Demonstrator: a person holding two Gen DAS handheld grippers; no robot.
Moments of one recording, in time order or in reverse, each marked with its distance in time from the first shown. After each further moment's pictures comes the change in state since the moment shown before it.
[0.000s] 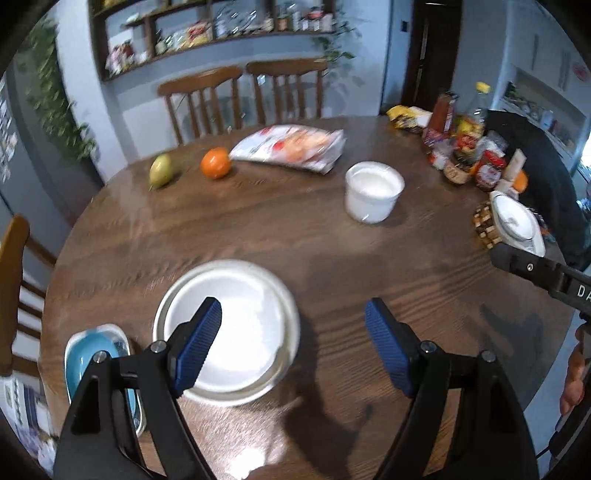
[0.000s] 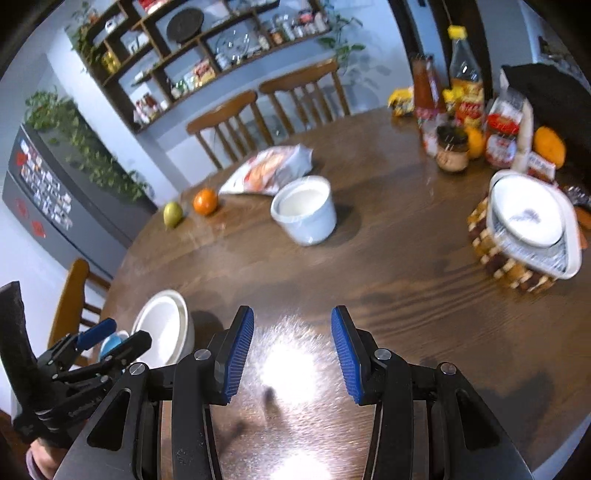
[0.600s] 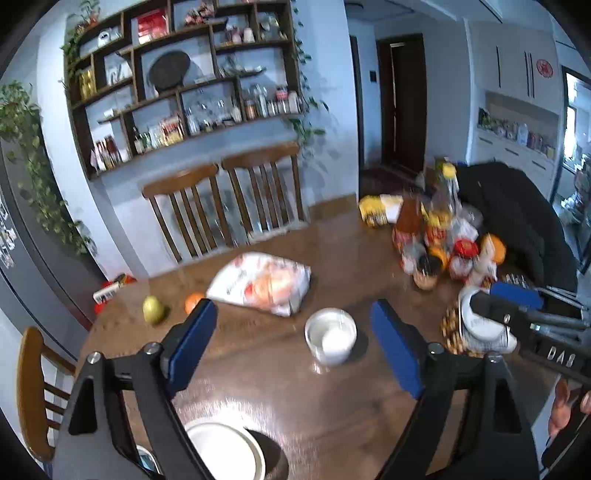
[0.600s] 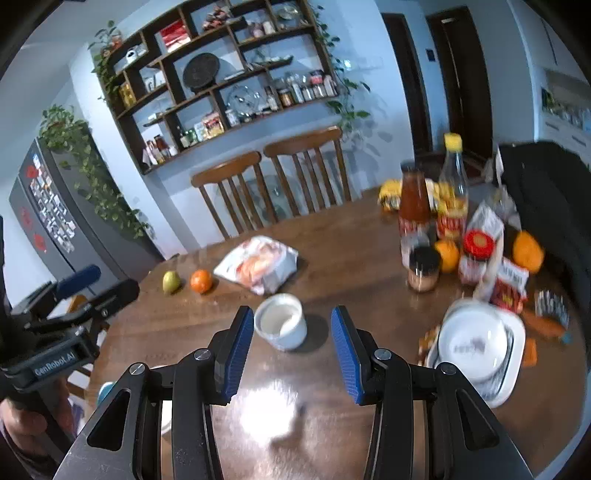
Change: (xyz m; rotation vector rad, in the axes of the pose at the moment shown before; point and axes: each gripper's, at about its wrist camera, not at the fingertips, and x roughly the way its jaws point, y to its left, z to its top) left arm -0.058 -0.059 0.142 0.094 -0.271 0.026; right arm -0.064 -0.011 0.105 -0.109 -0.183 -0.024
